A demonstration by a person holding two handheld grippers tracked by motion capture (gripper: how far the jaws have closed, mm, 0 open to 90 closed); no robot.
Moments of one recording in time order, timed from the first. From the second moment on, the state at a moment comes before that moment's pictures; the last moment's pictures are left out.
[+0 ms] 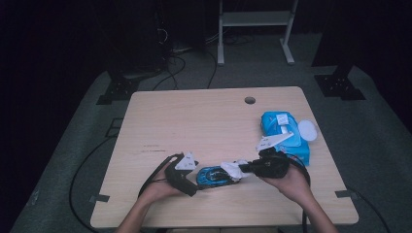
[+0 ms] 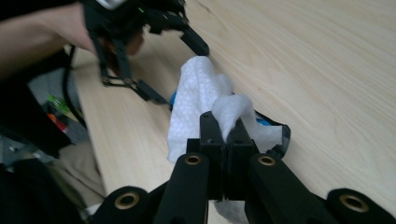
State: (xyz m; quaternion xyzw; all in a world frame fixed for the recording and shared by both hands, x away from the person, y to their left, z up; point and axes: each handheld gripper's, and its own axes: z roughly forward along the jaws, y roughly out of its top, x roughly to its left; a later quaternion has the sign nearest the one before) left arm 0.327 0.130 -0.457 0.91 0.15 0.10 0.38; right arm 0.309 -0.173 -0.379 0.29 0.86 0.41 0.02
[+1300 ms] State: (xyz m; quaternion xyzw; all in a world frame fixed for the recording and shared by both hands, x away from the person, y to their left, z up) left arm 0.331 0.118 -0.472 0.92 0.13 0.08 0.36; right arm 0.308 -0.129 -0.443 0.26 0.89 0.35 0.14
